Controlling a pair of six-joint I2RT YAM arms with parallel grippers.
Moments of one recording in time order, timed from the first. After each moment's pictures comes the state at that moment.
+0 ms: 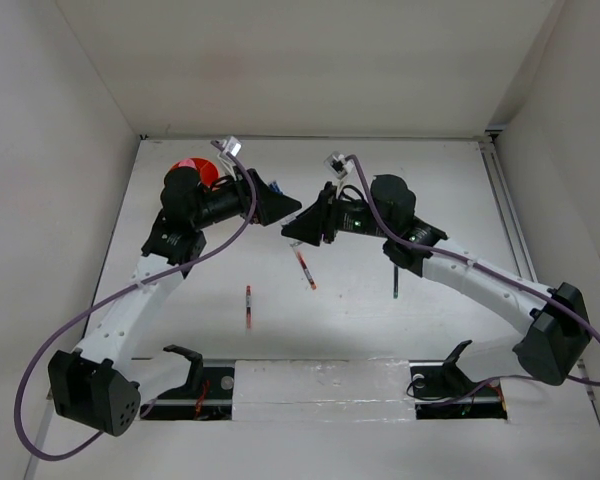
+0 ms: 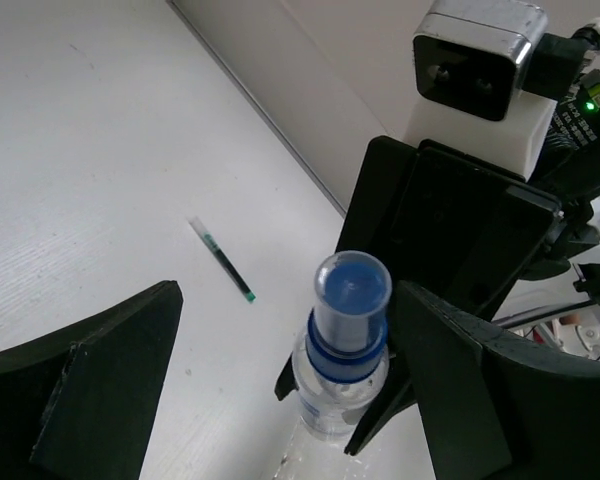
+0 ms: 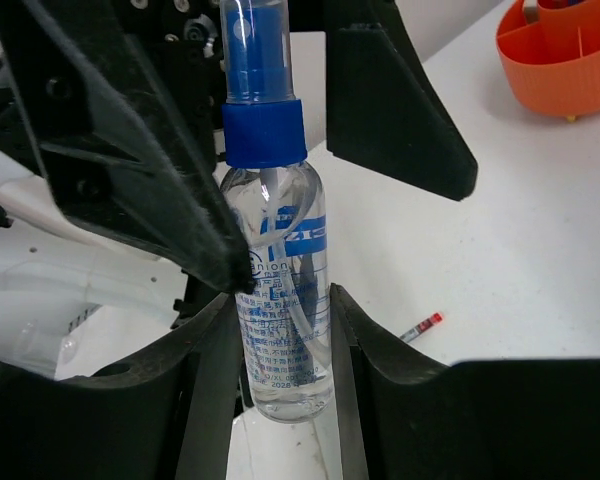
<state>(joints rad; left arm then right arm) -0.33 1.10 0.98 0.06 0.77 -0.68 0.76 1.36 1.09 0.22 -0.56 0.56</state>
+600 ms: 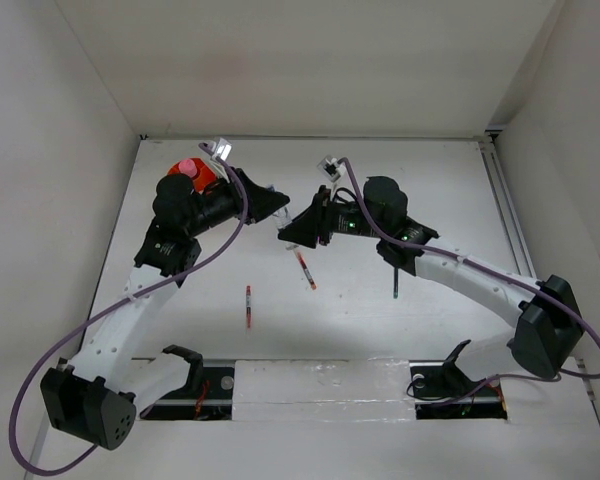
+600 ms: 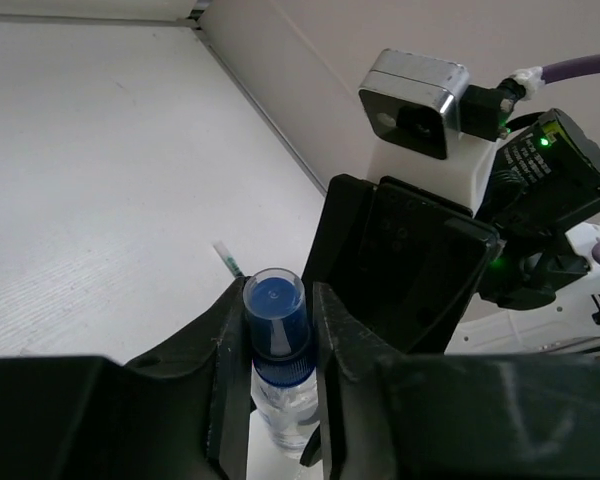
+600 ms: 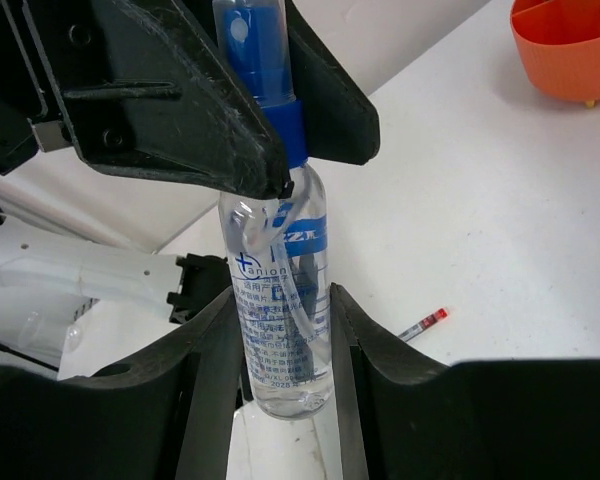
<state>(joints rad) -0.34 1.02 0.96 0.05 0.64 -0.67 0.76 1.40 1.08 0.27 -0.59 0.58</state>
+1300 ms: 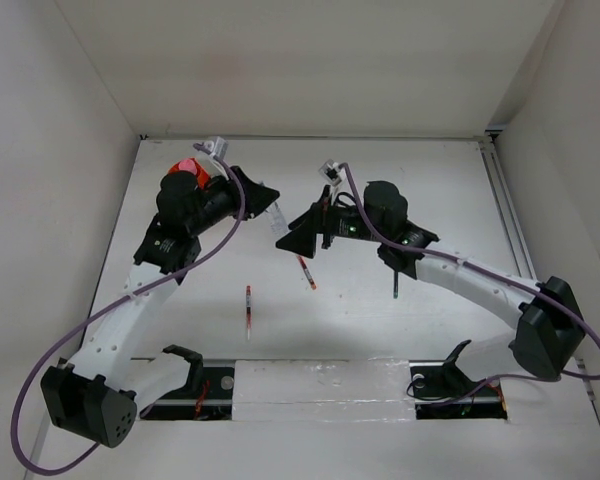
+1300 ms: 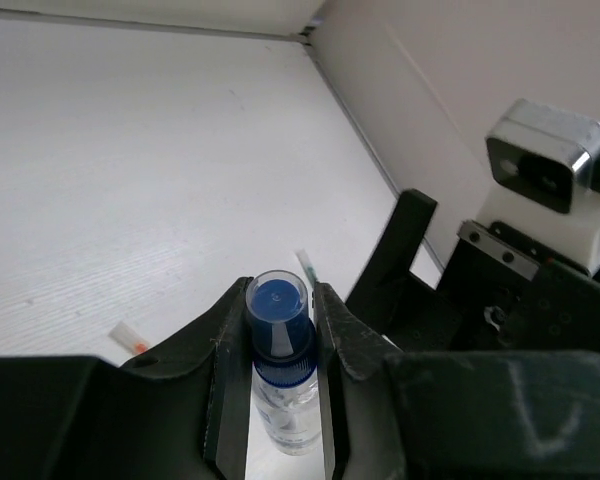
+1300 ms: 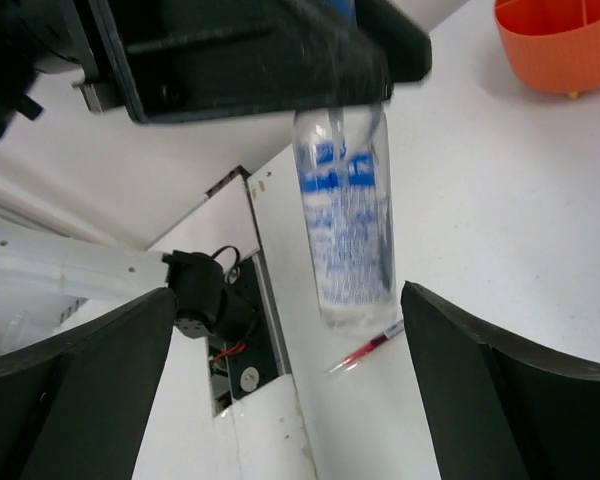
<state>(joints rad) -0.34 1.03 0.98 -0.07 0.47 -0.58 0.77 1.40 1.05 0.30 -0.58 0.56</state>
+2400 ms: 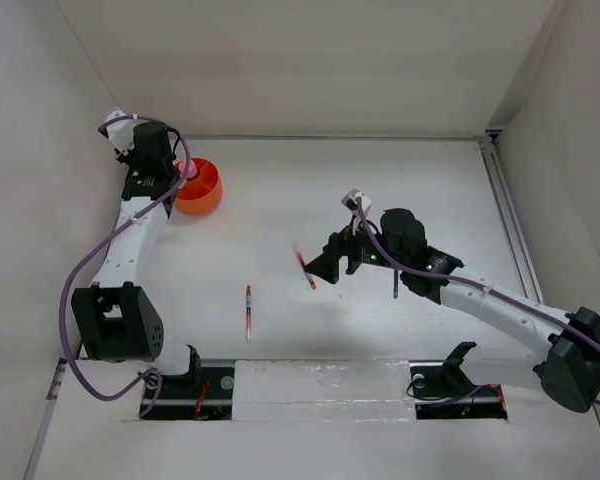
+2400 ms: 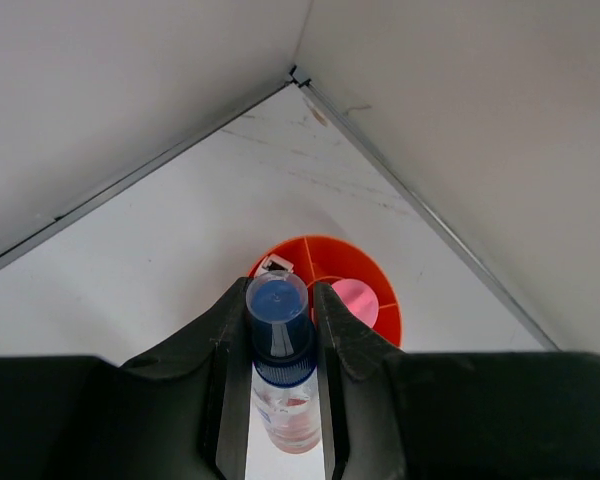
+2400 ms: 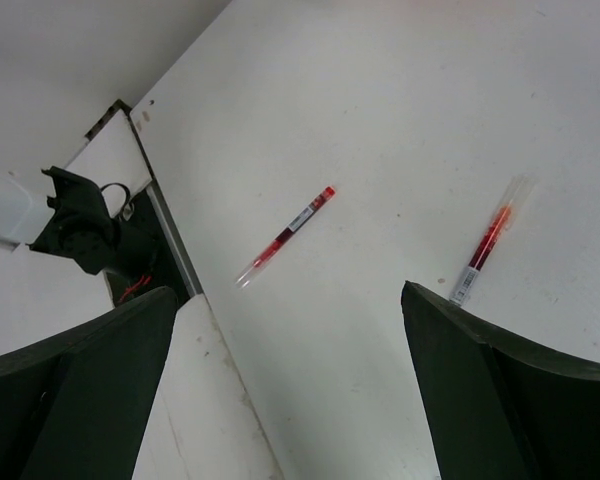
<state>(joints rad) 0.01 1.46 1.32 -0.23 -0.57 -0.58 0.75 1.17 0.80 0.10 -0.41 0.40</state>
